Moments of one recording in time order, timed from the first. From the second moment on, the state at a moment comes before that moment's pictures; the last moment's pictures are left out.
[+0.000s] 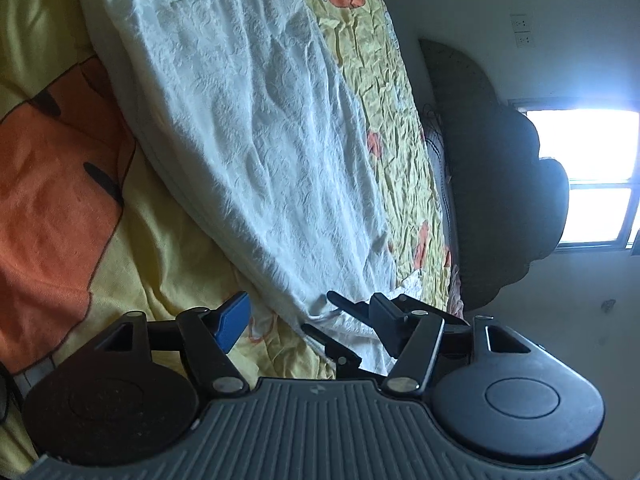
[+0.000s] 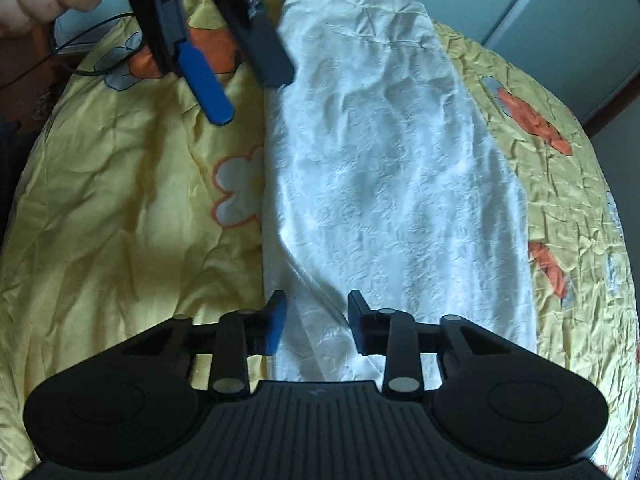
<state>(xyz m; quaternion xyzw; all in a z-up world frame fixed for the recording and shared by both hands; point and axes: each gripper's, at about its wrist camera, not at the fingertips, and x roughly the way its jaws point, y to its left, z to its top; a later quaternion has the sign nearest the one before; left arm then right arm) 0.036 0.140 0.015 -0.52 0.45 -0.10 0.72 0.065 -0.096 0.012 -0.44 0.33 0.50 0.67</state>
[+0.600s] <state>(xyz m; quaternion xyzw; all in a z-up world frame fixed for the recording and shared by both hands) 0.062 0.109 0.002 -0.56 0.46 -0.08 0.69 0.055 -0.114 0.043 -0.40 0.30 0.46 0.74</state>
